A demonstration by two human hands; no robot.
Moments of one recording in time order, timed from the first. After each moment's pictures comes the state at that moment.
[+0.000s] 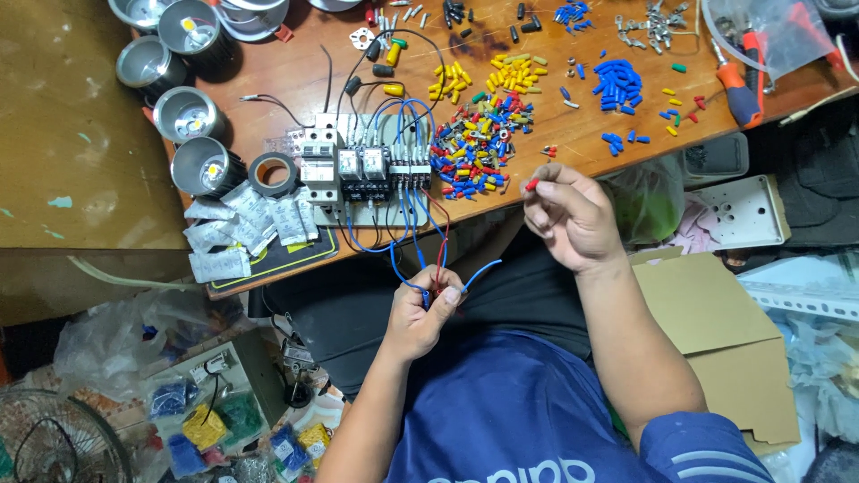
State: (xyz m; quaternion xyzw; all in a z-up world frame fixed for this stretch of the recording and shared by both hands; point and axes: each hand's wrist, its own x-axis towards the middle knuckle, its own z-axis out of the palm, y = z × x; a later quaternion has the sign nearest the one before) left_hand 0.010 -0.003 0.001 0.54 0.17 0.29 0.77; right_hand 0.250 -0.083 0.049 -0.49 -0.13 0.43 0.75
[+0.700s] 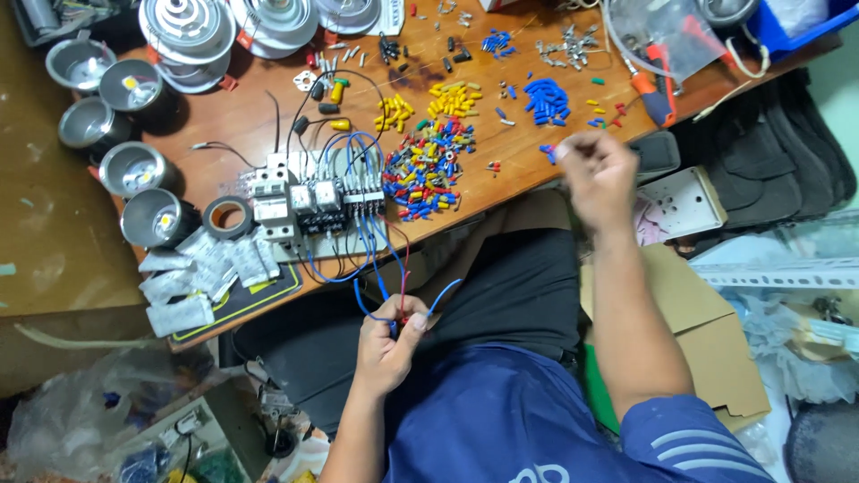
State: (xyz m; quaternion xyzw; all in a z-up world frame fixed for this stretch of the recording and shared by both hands) left_hand -0.001 0.003 0.036 0.65 0.17 0.27 0.69; right_hand 0.341 -0.125 0.047 -0.71 -0.27 0.13 0.64
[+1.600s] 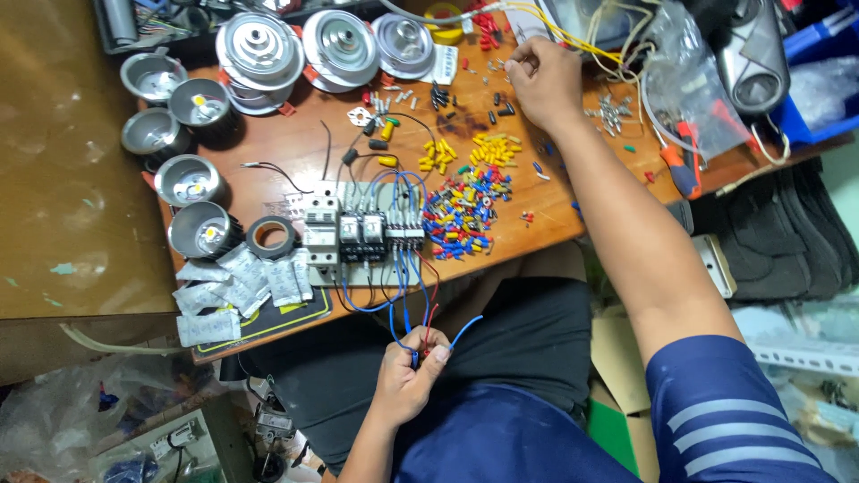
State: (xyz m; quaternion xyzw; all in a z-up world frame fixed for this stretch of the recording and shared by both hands) left_hand -0.004 0.008 0.025 0.62 0.23 0.20 0.73; right_hand 0.462 0.096 0.047 -0.80 -0.50 -0.06 0.34
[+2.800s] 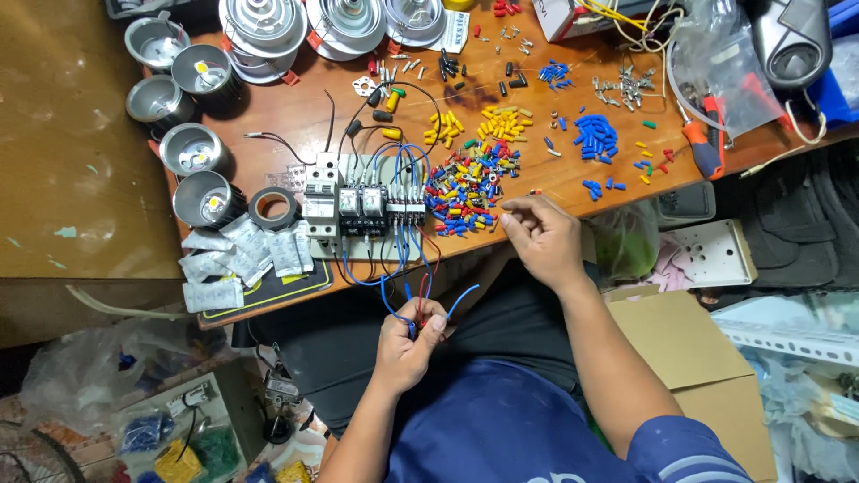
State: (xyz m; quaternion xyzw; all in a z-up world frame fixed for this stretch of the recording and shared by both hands) left_hand 0.005 0.004 0.020 0.62 0.24 0.23 0.71; right_hand 0.264 -0.067 0.037 -0.78 -0.42 0.10 0.44
